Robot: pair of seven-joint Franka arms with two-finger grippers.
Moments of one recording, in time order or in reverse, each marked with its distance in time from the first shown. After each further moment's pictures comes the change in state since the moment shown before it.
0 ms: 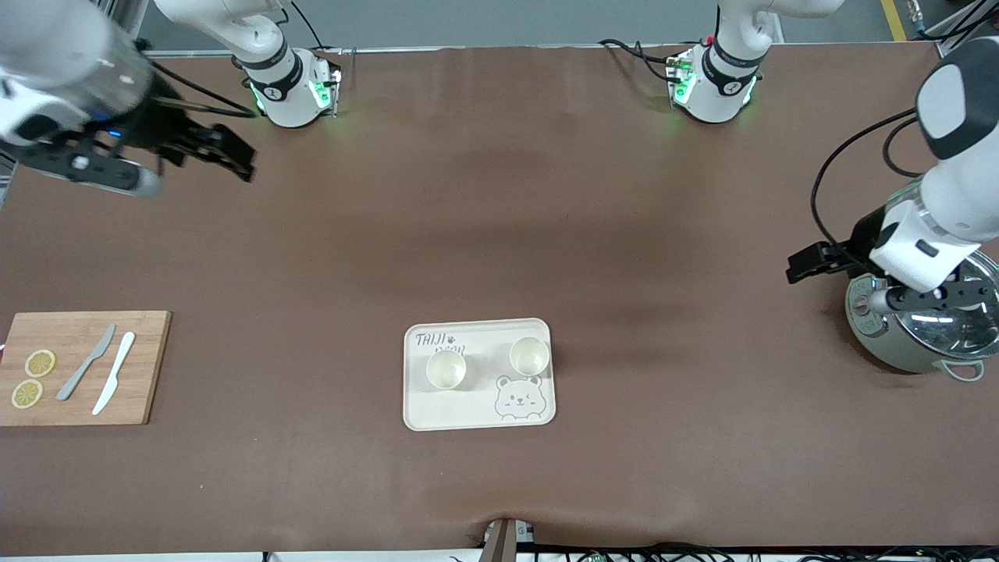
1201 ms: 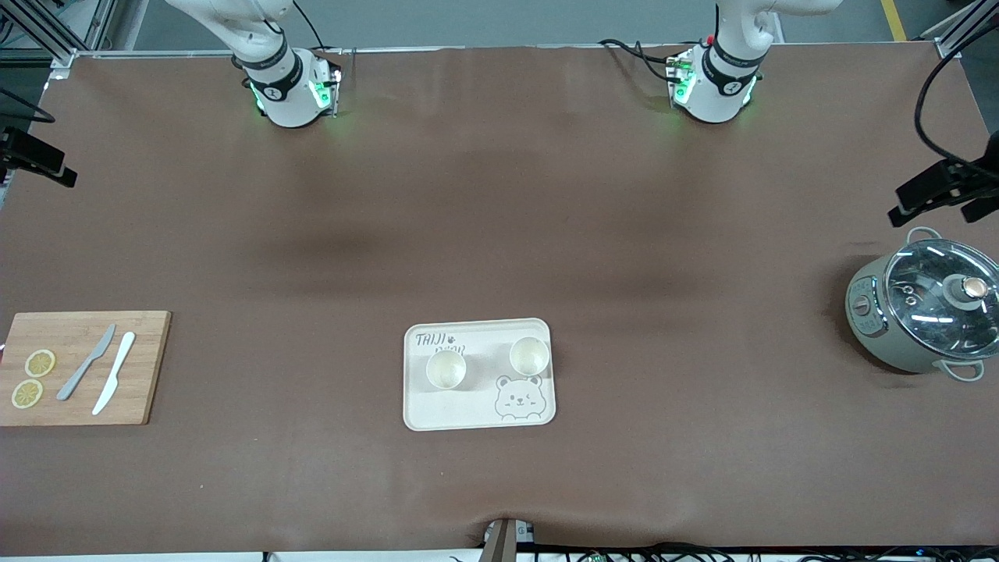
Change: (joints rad) left arm 0.081 -0.089 0.001 0.194 0.058 -0.205 0.058; right arm -0.365 -0.078 0.004 -0.165 -0.033 0.106 -0.495
